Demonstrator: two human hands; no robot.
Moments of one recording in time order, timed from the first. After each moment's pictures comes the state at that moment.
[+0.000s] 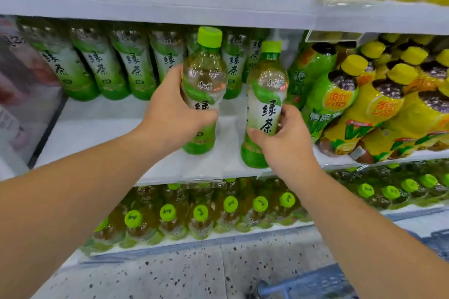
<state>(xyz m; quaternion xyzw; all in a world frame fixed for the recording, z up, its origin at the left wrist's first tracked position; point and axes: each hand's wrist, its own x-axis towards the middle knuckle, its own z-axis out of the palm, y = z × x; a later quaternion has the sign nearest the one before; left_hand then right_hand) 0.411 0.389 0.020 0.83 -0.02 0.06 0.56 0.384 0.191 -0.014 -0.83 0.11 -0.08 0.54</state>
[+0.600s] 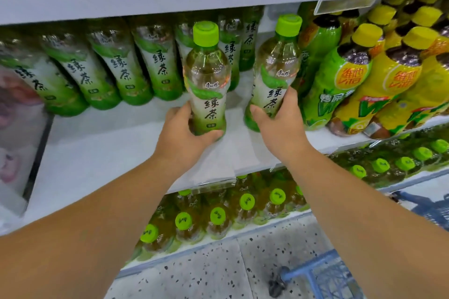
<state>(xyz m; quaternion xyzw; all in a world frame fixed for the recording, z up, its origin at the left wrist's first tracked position) 0.434 0.399 -0.063 0.86 -0.05 0.00 0.51 0.418 0.206 -0.042 -0.81 0.15 -0.13 0.55</state>
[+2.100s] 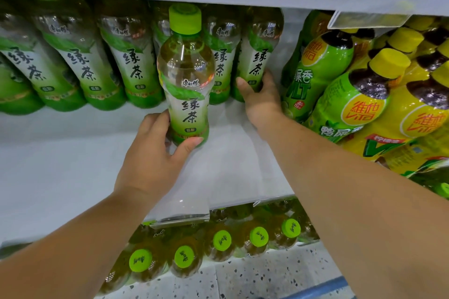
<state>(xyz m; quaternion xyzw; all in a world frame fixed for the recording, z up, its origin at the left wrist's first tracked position) 0.449 0.390 -0.090 0.91 -0.04 0.11 0.40 0.551 0.188 -0.067 -0.80 0.15 -0.12 0.57</state>
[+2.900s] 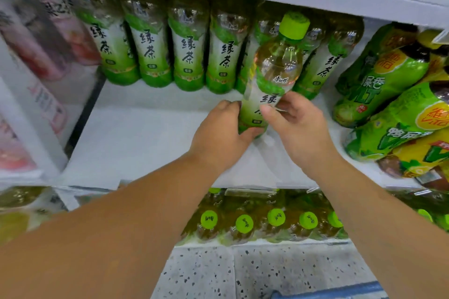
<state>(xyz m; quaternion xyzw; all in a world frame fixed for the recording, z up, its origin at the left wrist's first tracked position) 0.440 0.415 -0.073 0.91 -0.07 0.08 0.41 0.435 0.261 -0.032 -0.78 -0.05 -0.03 0.62</state>
